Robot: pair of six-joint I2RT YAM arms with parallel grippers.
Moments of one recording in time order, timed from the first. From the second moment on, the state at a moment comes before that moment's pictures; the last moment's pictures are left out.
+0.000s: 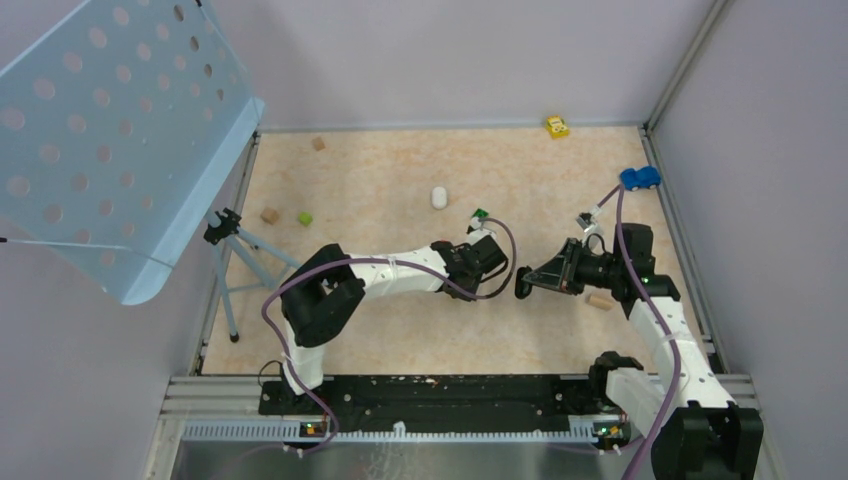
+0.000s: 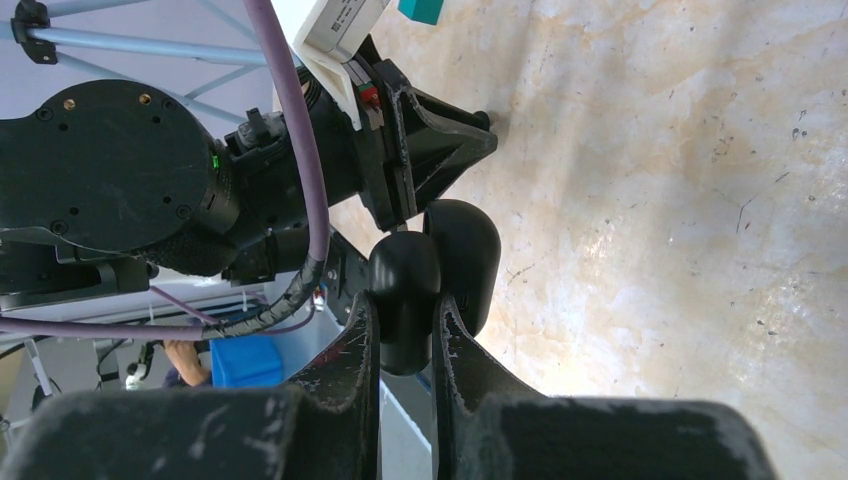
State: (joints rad) left arm -1.04 1.91 1.31 -0.55 -0.32 -0.58; right arm -0.01 0.88 0.57 -0.46 -0.91 0.49
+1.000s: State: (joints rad) left arm -1.04 1.91 1.31 -0.64 -0.38 -0.63; right arm -0.01 0.89 0.57 -0.46 -0.91 0.49
